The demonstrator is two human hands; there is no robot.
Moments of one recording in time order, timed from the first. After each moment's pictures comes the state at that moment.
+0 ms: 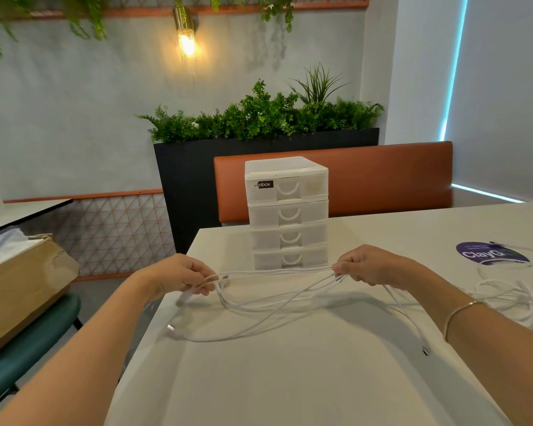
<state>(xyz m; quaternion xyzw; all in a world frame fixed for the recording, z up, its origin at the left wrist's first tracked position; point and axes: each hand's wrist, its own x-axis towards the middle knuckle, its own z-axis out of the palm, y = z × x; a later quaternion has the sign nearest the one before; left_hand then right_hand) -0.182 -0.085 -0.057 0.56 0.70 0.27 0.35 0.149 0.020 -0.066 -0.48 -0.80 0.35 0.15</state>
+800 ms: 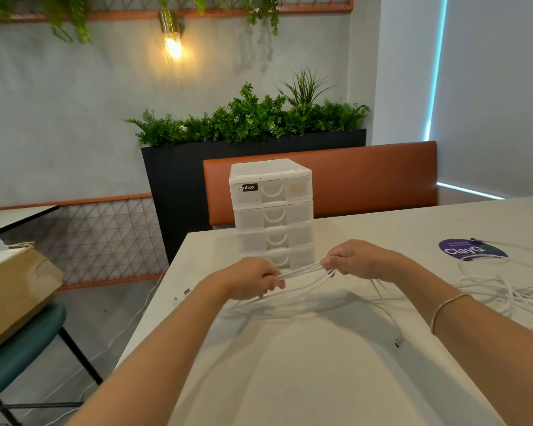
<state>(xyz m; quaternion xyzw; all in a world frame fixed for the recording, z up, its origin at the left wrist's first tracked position) -0.060 -0.051 -0.059 0.76 0.61 0.11 0.19 0.154 0.015 -0.056 -0.48 -0.83 0.26 0.14</state>
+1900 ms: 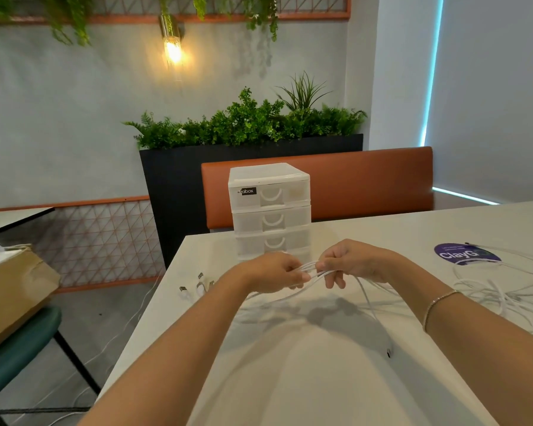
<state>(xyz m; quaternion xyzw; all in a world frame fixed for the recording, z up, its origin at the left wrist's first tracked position) -0.028 -0.043 -0.043 0.76 0.60 0.11 0.20 0.153 0.022 -0.054 -0.39 -0.80 0.42 0.17</state>
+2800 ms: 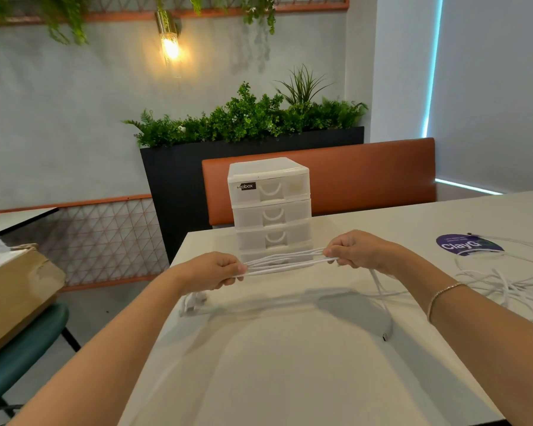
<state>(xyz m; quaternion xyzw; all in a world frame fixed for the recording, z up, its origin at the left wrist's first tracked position) -0.117 -0.065 -0.051 0.68 0.65 0.17 0.28 0.162 0.018 -0.052 -0.46 -0.79 0.34 0.21</state>
